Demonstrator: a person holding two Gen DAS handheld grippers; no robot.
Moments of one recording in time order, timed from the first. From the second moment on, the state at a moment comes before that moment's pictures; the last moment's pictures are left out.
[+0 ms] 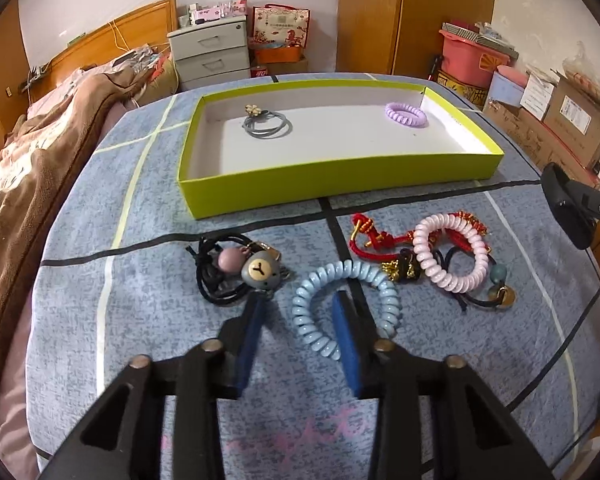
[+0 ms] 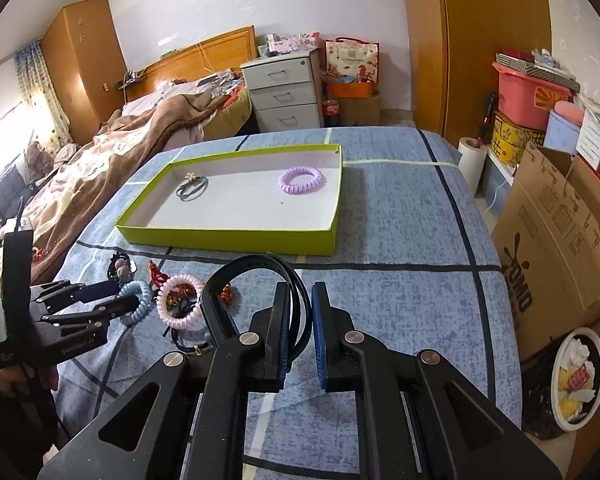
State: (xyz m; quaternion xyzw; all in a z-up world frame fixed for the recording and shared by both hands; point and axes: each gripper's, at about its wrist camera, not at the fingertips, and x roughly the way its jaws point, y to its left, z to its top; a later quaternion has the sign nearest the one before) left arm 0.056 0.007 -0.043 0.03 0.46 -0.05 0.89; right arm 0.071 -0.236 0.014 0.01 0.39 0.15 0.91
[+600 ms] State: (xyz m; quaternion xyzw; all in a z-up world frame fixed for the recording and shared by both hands) left arm 0.049 0.035 0.004 -0.03 0.40 -0.09 0.91; right arm 0.079 -0.226 0.022 0.02 0.38 0.15 0.91
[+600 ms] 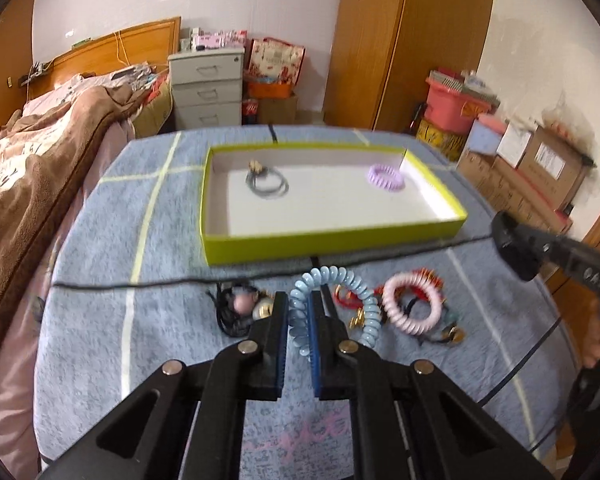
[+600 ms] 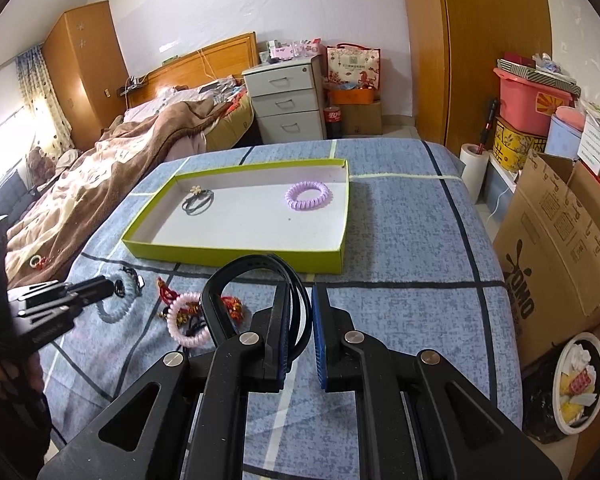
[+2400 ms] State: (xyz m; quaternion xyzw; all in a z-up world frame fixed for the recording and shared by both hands) left arm 0.176 0.053 -0.031 -0.05 0.46 -0.06 0.89; right arm 0.279 -0.112 -0.034 -0.02 0.48 0.18 0.86
